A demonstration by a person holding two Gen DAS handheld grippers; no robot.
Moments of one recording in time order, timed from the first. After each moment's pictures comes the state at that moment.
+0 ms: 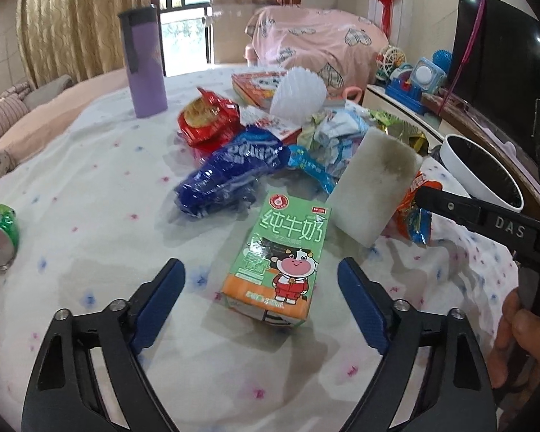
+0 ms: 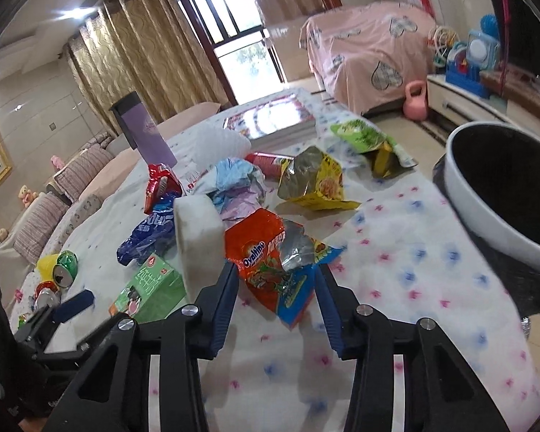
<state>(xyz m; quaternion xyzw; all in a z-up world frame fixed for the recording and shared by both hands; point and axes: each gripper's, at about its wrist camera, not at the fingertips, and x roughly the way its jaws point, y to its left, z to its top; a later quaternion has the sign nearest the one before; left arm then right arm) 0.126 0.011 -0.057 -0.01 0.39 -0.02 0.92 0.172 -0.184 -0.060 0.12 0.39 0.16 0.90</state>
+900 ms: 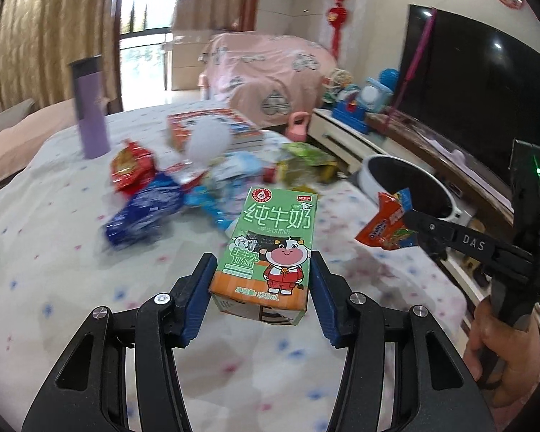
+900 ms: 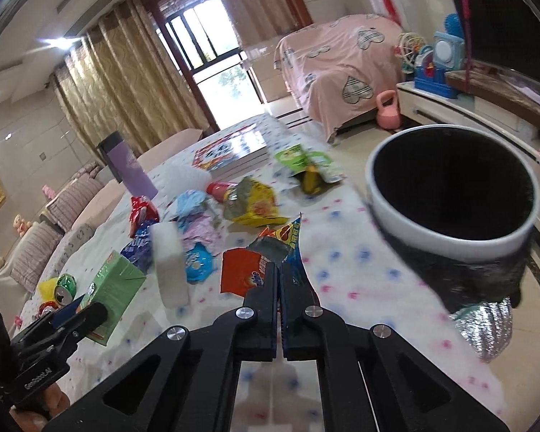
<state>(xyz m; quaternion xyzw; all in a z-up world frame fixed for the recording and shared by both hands) 0.096 -0.056 -0.011 -0.01 0.33 -0.12 0.94 0.134 -0.259 -0.032 0.15 0.35 0.10 0.92</state>
